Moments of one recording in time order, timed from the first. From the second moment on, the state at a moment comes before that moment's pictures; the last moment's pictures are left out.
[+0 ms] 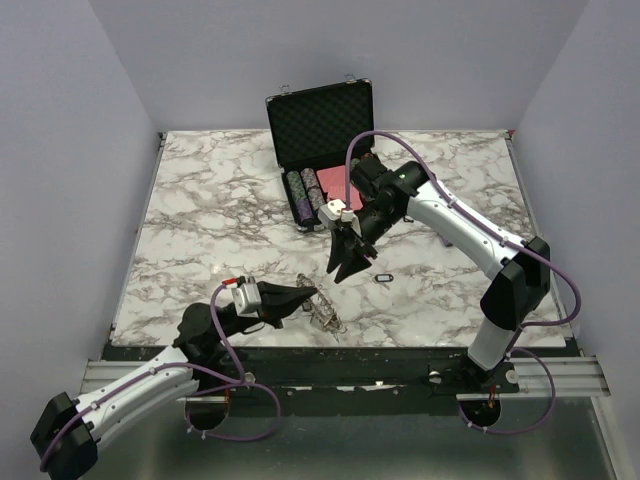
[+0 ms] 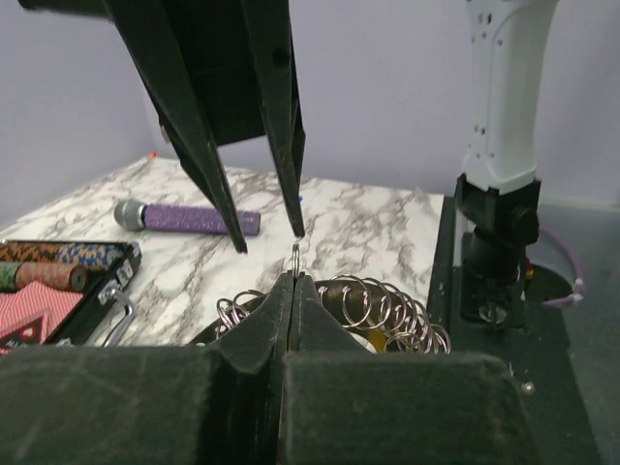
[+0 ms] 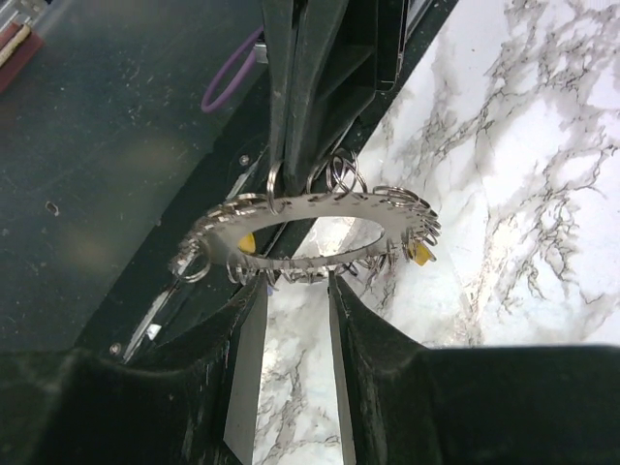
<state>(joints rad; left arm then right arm) -0.83 0.47 0.05 0.77 0.39 -0.13 0.71 1.76 1.68 -1.34 -1.16 -1.26</state>
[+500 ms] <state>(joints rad) -0.82 0.48 0.05 0.98 0.40 -0.36 0.73 1.76 1.71 -1.34 -1.23 -1.23</state>
